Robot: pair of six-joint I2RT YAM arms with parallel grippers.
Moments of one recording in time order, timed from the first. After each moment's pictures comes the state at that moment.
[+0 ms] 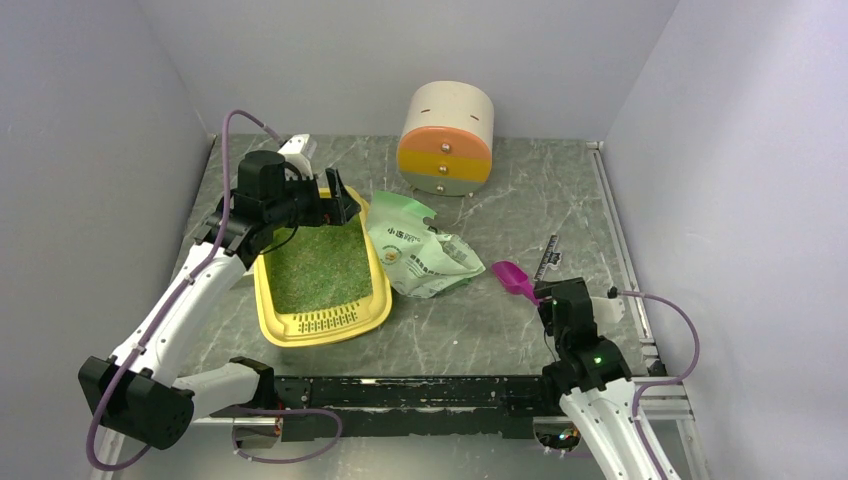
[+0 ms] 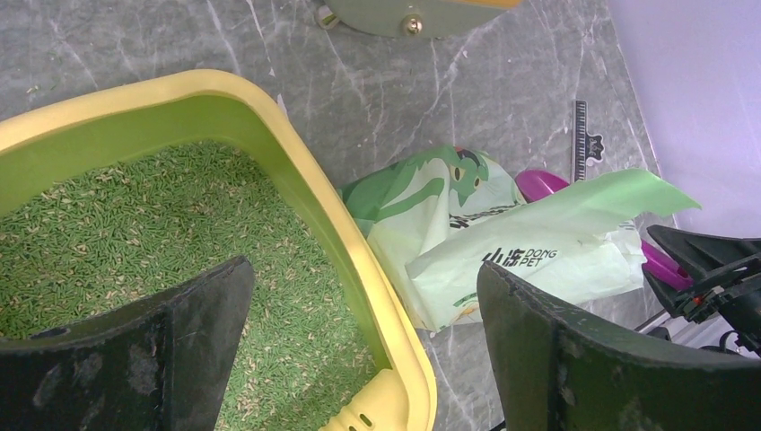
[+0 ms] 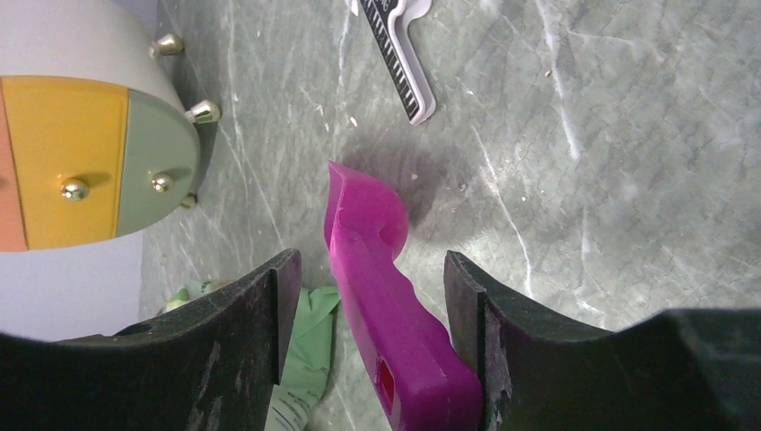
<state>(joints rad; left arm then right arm) -0.35 1.15 1.13 -0.47 0.22 -0.37 0.30 0.29 0.33 -0.71 0.47 1.34</state>
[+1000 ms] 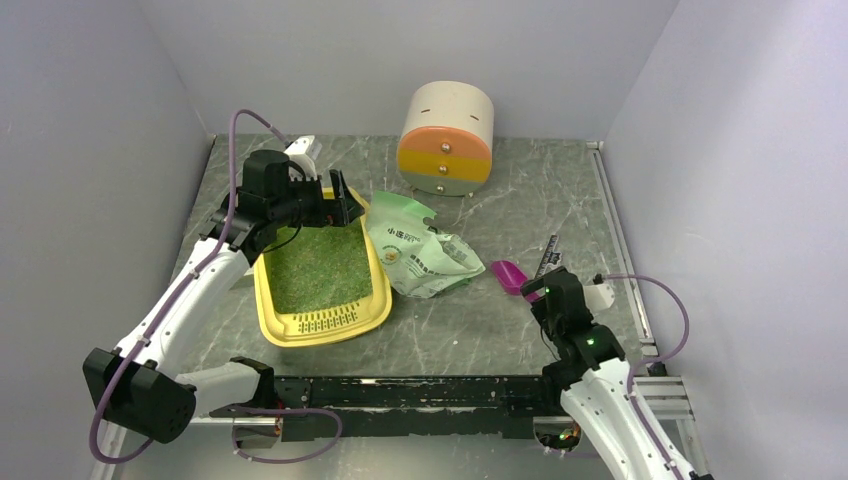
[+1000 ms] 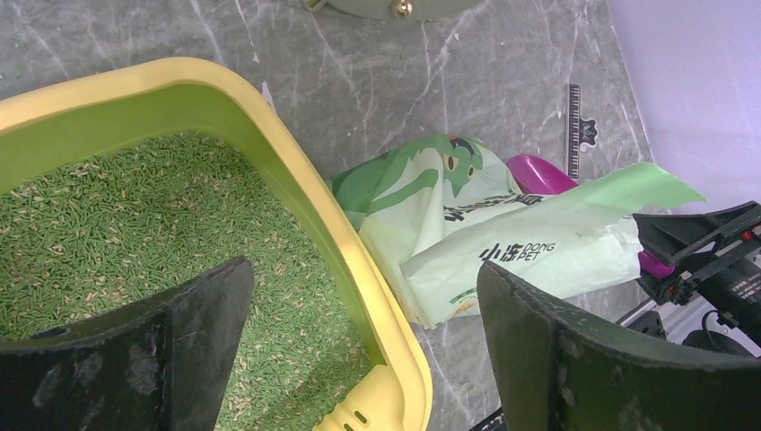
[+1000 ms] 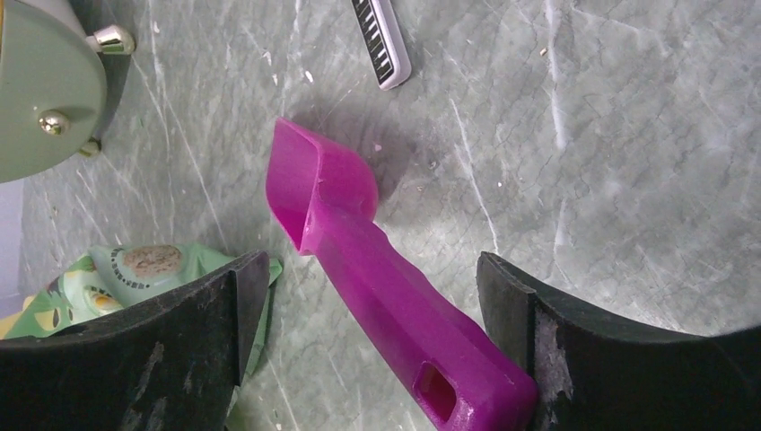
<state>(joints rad) -0.35 1.18 1.13 -0.47 0.26 -0.37 0.30 0.47 0.35 -0.67 0.39 1.19</state>
